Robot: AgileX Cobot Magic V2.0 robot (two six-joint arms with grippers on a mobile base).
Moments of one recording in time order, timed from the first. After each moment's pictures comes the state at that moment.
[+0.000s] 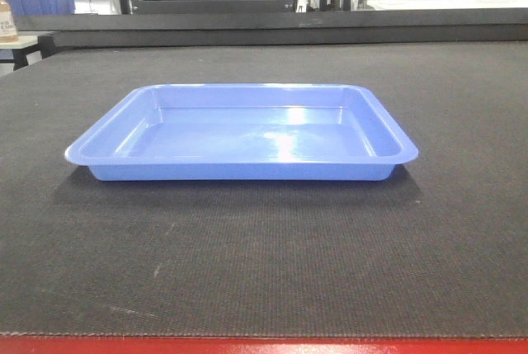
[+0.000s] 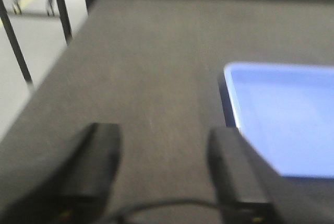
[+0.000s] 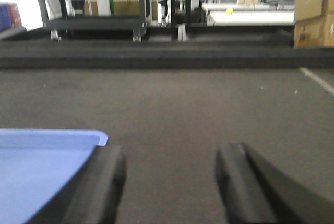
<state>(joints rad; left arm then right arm) -0.04 0.47 -0.64 -0.07 0.55 0.06 -0.02 0.35 -0.47 0.10 0.21 -0.01</state>
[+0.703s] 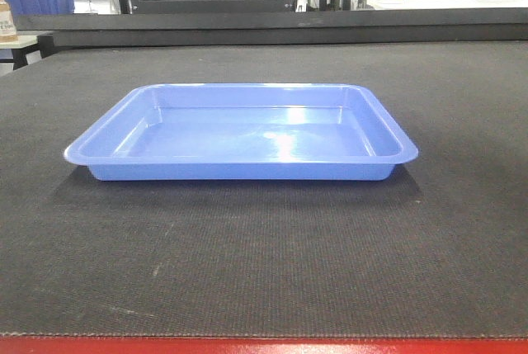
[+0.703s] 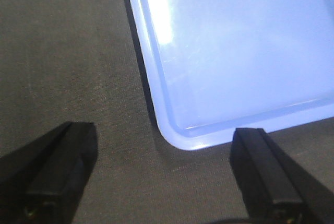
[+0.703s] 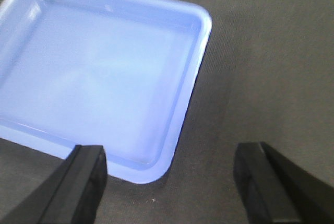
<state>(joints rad) -0.31 1.40 -1.36 -0.08 0.97 0.02 0.28 1.33 -1.28 0.11 0.80 0.05</state>
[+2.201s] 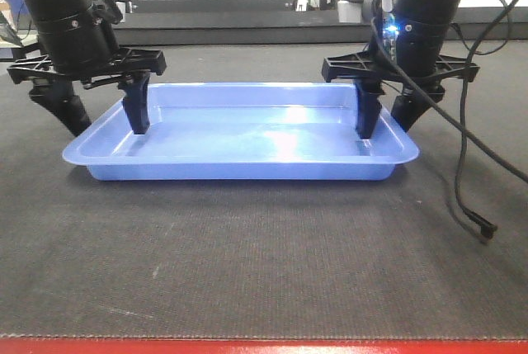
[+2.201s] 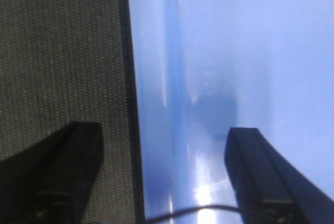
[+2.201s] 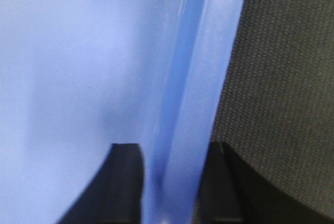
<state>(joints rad) -0.31 2.03 -1.64 -0.07 0.91 -0.12 0.28 2.01 -1.58 0.08 0.82 0.14</state>
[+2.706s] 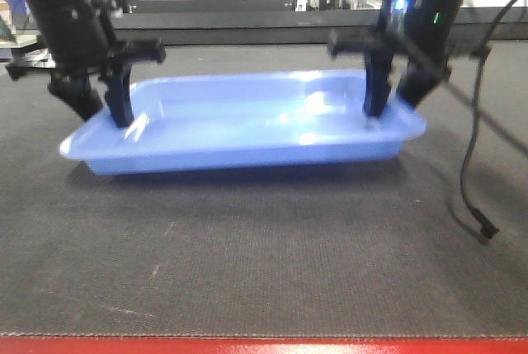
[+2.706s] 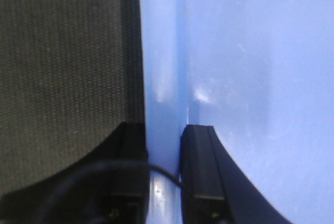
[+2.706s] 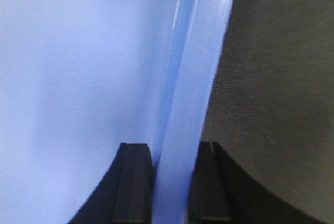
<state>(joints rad) -0.31 2.01 -1.70 -0.10 1.00 -0.15 0.28 1.90 -1.58 0.09 0.87 0.15</state>
